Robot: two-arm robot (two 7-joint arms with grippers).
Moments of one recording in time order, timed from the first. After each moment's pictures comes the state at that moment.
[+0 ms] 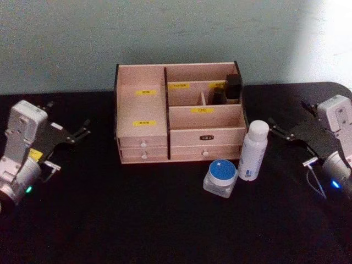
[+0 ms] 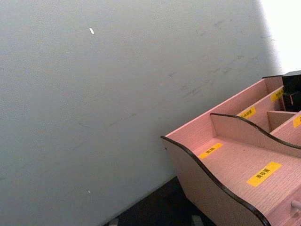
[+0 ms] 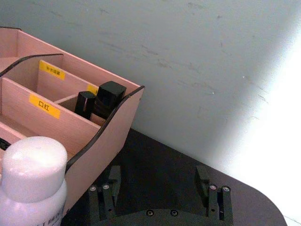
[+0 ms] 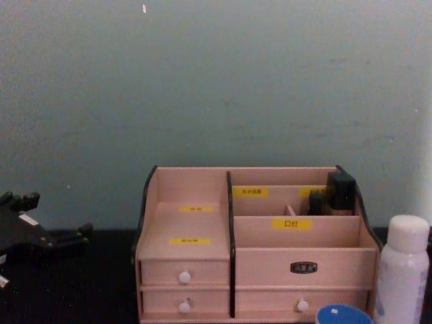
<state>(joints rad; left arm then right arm) -0.20 0.60 0.45 -1.41 -0.25 -0.12 0.03 0.19 0.60 -0.44 -1.42 0.26 -0.12 -0.02</state>
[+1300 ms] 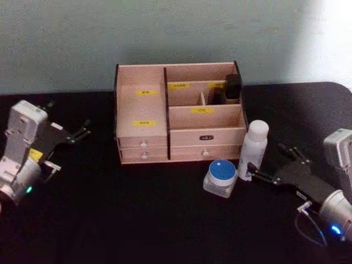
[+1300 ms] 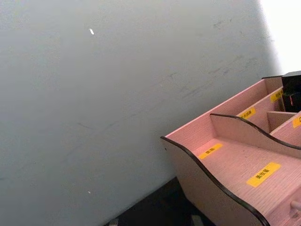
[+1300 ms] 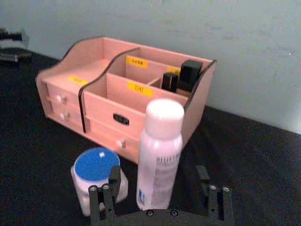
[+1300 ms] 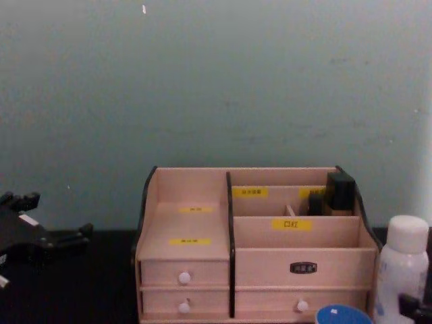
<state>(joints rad) -0.20 0.60 0.45 -1.41 -0.25 -0.12 0.03 -0.08 0.63 -0.33 -1.66 0.43 -0.03 0.19</state>
